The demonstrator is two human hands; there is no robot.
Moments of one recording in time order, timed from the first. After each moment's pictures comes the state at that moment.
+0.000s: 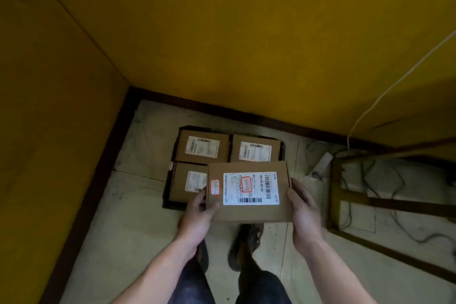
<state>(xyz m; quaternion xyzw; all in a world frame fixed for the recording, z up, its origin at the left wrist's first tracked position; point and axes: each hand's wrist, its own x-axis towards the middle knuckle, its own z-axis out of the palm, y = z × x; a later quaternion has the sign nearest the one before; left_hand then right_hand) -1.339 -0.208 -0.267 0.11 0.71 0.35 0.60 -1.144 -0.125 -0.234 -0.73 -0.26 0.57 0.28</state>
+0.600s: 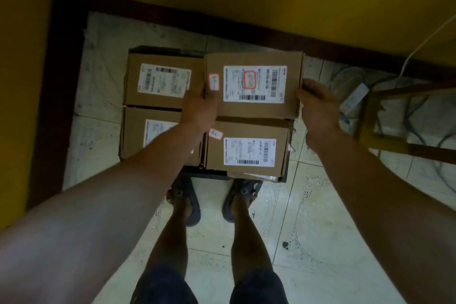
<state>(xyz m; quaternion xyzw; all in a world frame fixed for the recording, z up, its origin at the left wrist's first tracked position) -1.293 -0.045 -0.467 0.22 0.78 0.26 0.52 -1.094 0.019 -0.453 -0.75 -0.31 0.54 0.24</state>
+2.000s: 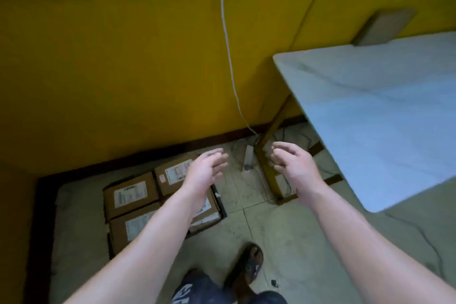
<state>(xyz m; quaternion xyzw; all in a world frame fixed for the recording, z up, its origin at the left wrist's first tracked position) -1.158 -0.119 -0.109 0.29 0.56 0.31 0.71 -0.960 -0.152 -0.065 -0.74 -0.30 0.46 0.38</state>
